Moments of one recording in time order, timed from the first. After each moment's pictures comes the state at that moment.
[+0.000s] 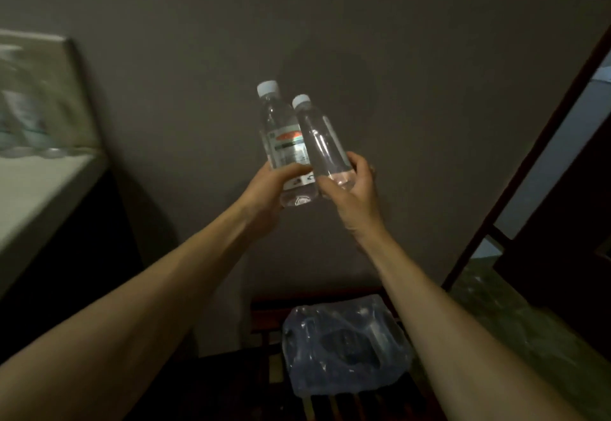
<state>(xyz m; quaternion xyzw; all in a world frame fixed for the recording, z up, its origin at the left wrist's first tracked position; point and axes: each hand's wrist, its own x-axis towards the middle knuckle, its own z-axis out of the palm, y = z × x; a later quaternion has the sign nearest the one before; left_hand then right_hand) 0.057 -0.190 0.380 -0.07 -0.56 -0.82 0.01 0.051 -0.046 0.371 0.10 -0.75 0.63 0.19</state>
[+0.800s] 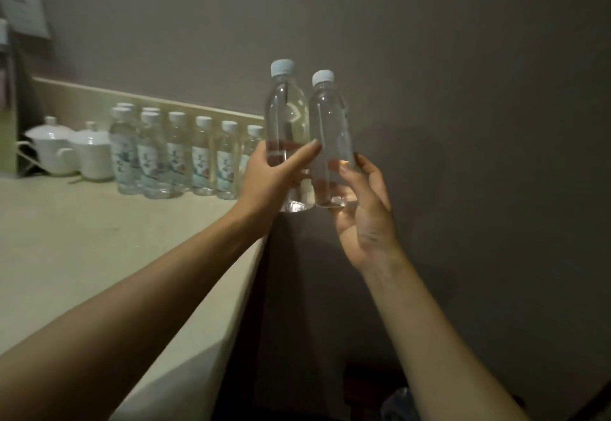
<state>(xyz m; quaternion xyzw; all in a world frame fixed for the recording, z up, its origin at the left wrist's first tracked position) 0.167 -0.459 0.467 -0.01 -0.62 -0.71 0.32 0.136 -0.329 0.455 0.23 -0.43 0.87 -0.06</state>
